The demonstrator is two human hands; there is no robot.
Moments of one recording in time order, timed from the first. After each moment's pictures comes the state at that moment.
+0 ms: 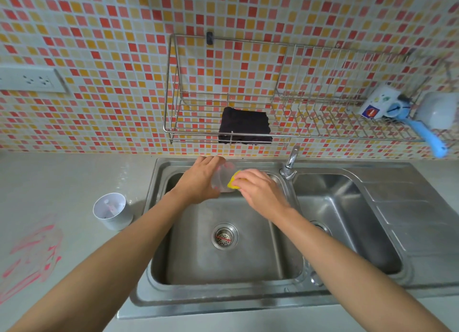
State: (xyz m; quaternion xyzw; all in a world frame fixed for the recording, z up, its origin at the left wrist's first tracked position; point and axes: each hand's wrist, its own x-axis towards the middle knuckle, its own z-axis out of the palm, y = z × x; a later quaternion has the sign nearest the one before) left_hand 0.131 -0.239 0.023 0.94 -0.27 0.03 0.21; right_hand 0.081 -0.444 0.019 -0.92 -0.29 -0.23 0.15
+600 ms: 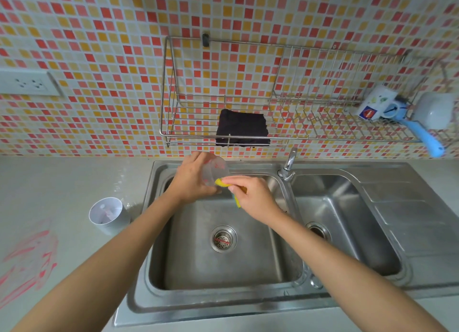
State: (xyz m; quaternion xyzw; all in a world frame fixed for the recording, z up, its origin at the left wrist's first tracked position) left_hand 0.130 -0.231 0.033 0.91 -0.23 0.07 0.33; right_hand 0.074 -0.420 0.038 -0.89 -0.16 -0.11 0.42
